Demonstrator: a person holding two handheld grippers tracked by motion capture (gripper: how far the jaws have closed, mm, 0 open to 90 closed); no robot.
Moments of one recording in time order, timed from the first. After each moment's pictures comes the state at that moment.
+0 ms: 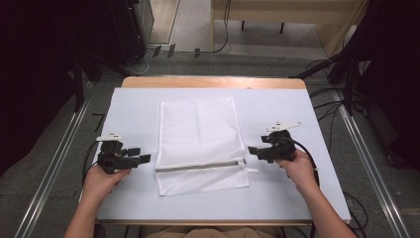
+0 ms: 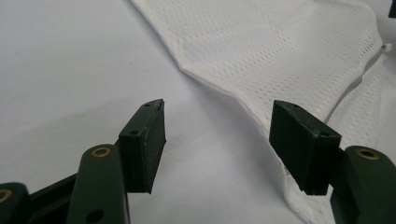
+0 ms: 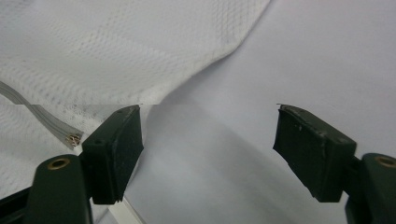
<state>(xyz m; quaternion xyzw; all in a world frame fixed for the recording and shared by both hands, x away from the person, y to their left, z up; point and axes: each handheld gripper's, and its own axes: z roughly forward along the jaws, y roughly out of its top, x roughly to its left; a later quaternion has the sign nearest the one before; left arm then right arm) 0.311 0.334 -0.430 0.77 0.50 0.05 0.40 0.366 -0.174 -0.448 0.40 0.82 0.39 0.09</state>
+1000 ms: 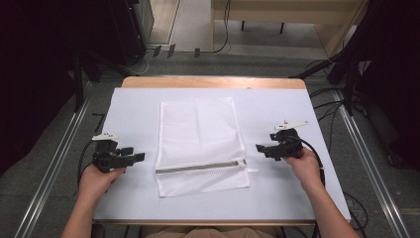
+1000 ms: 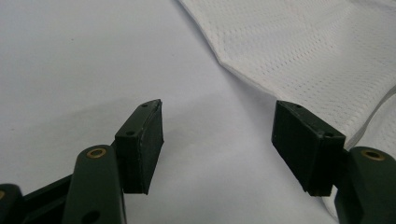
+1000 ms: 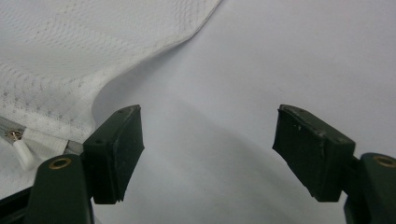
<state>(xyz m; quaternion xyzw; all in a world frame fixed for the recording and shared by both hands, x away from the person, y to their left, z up) 0.314 0.345 -0.435 0.76 0.53 0.07 0.38 0.374 -0.194 -0.454 0.42 0.82 0.37 0.11</state>
